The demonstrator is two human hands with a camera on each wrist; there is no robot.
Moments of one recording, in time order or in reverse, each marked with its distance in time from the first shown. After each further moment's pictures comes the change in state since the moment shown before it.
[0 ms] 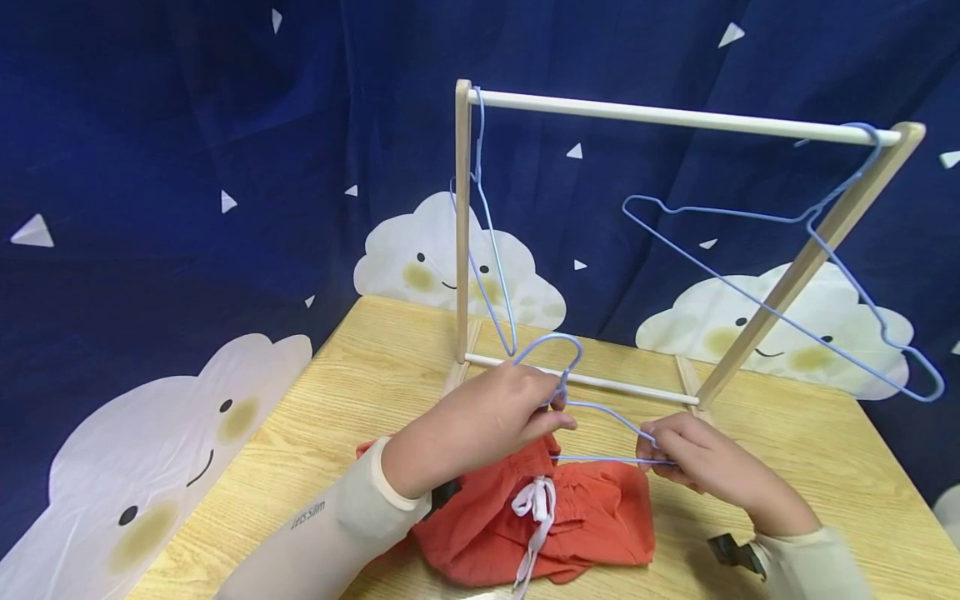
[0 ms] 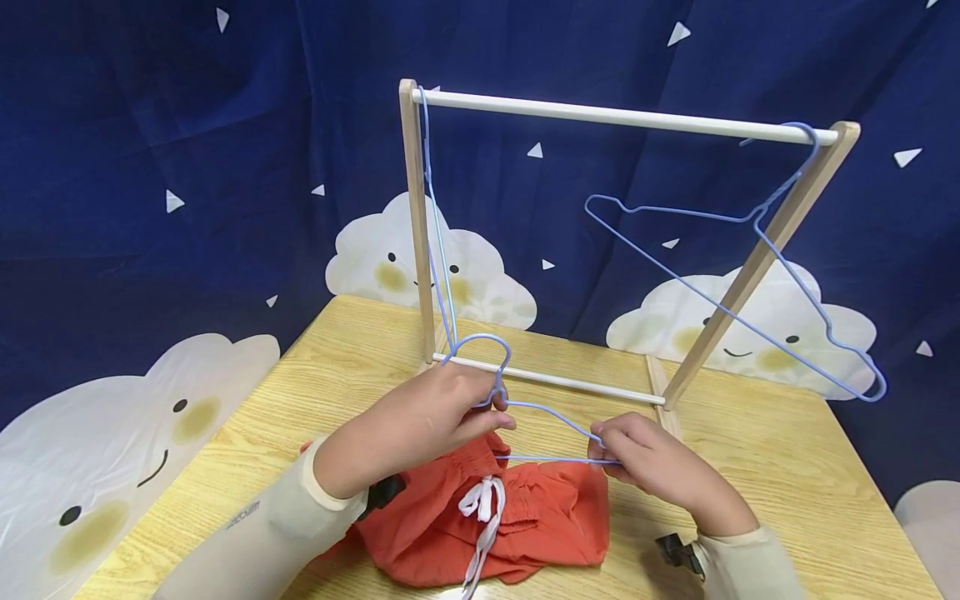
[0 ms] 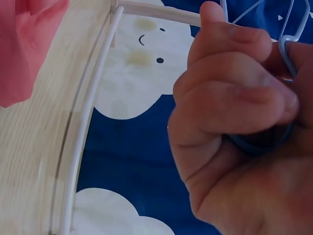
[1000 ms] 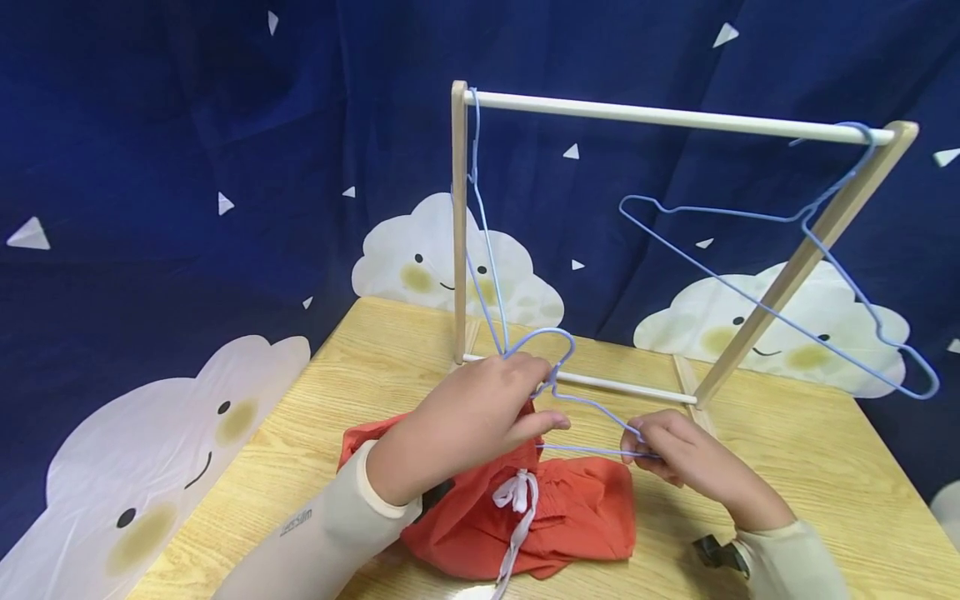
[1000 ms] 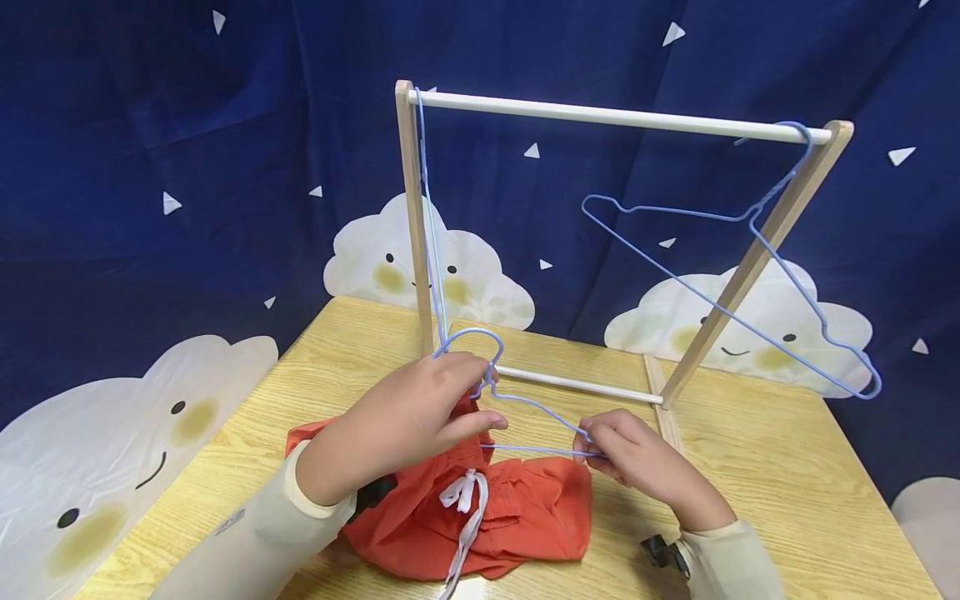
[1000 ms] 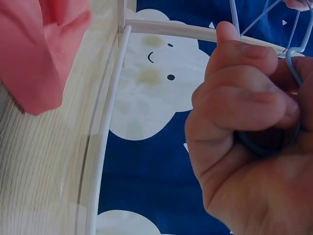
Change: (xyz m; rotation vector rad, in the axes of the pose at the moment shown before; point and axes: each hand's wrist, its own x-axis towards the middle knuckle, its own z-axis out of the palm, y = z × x) left_hand -0.010 0.005 -0.009 0.154 0.094 -0.083; right_hand 0.010 0.010 0.009 0.041 0.049 -0.034
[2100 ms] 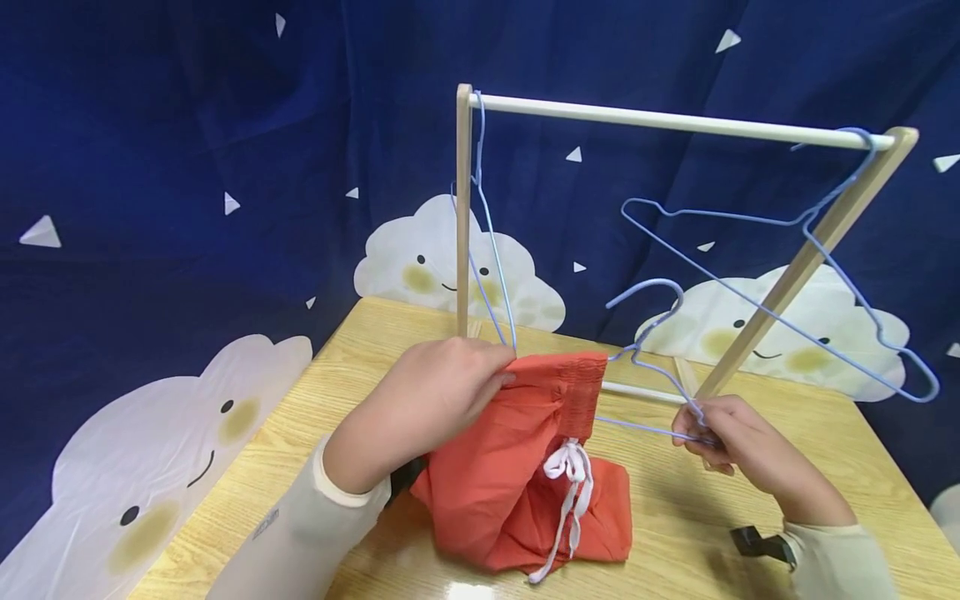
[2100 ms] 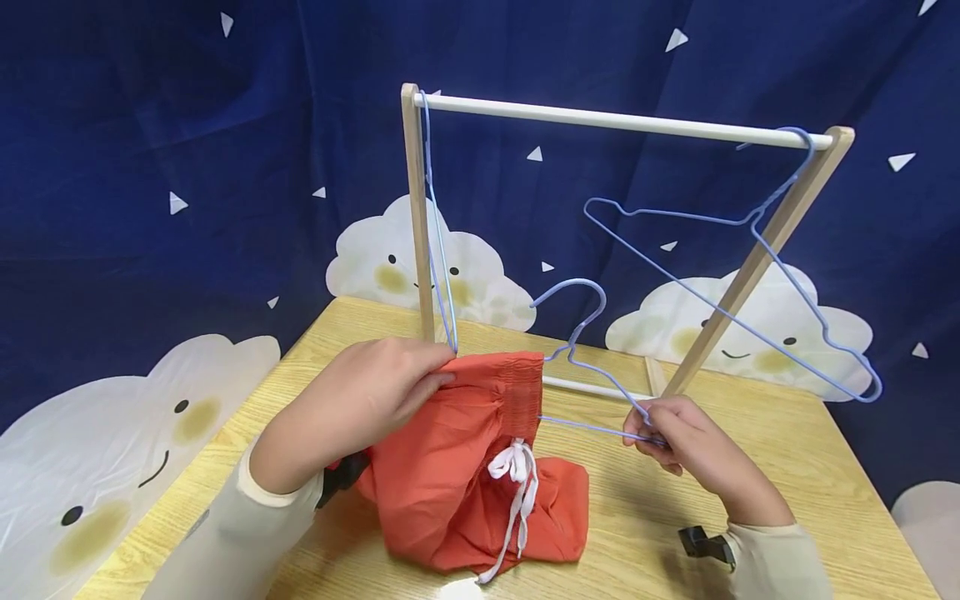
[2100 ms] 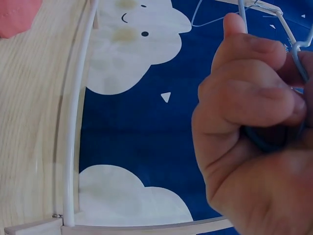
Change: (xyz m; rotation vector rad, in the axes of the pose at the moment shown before) left_hand -0.015 -0.015 -0.040 0.155 -0.005 -0.058; right_hand -0.029 0.004 -0.052 0.110 0.013 -0.087
